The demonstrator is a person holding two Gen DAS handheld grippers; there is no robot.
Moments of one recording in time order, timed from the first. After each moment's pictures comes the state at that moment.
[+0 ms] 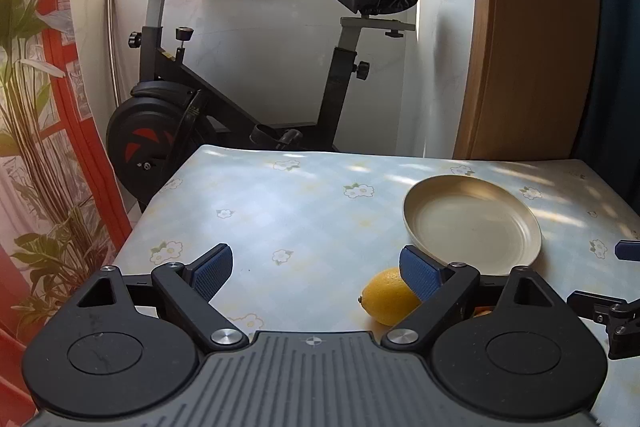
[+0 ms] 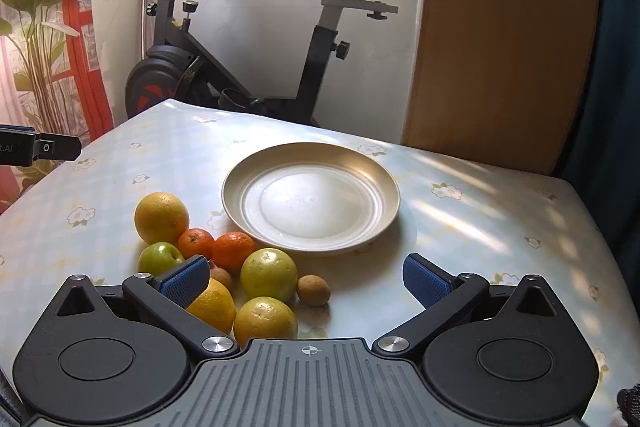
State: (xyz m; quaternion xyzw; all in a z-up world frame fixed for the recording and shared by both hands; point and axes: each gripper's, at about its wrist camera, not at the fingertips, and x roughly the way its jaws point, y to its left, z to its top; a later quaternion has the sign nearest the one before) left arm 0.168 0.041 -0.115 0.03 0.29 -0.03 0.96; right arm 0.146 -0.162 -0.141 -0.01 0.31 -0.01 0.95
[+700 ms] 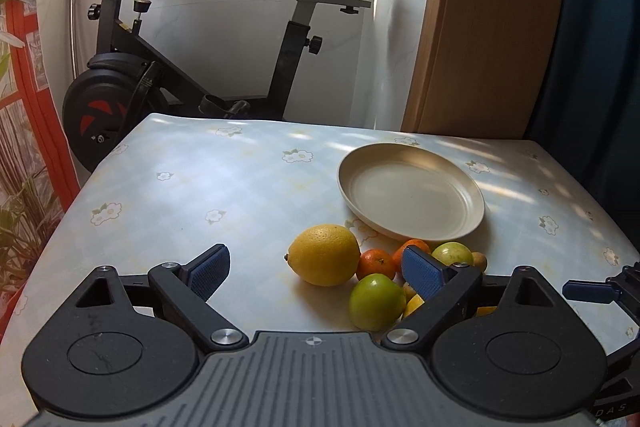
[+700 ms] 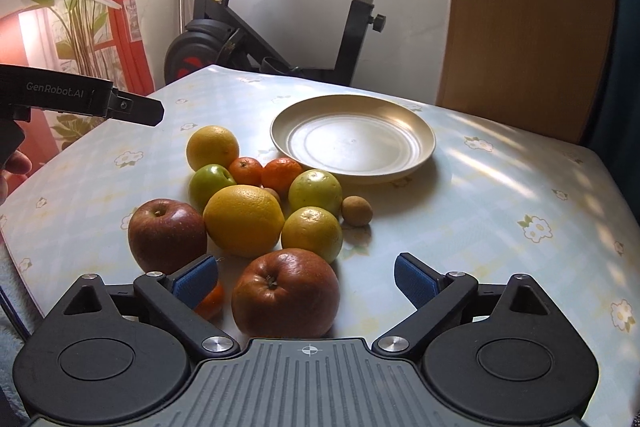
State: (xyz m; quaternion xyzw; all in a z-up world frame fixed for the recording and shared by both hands) left arm 0.144 0.017 -0.135 0.00 0.32 -0.10 0.94; right arm 0.095 -0.152 -0.168 -0.01 0.34 0.05 0.94
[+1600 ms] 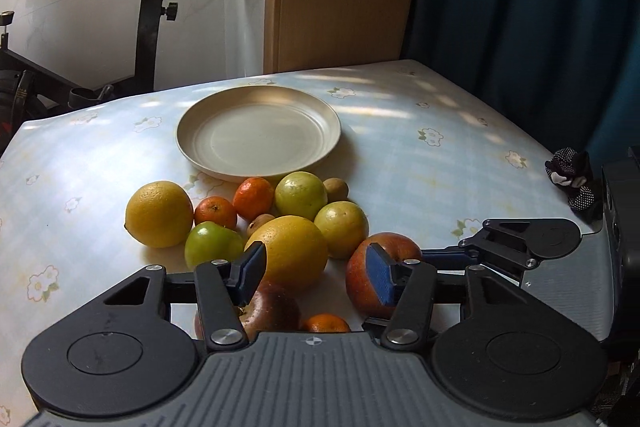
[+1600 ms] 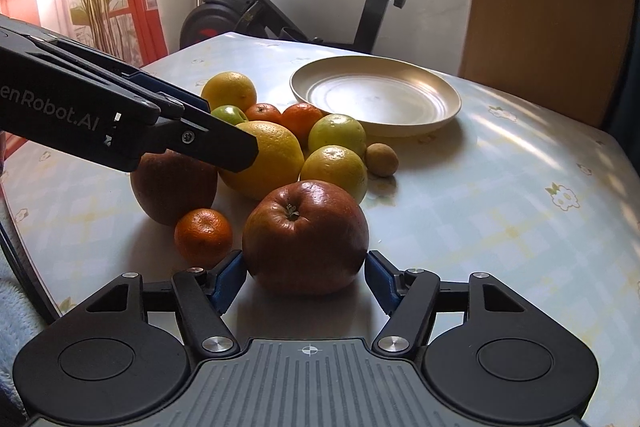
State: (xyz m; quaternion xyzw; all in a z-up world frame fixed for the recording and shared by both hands) left arm 0.131 -0.055 -0.165 0.08 0.36 -0.27 0.89; right arm 0.090 -0.150 -0.206 -0.03 0.36 0.07 0.93
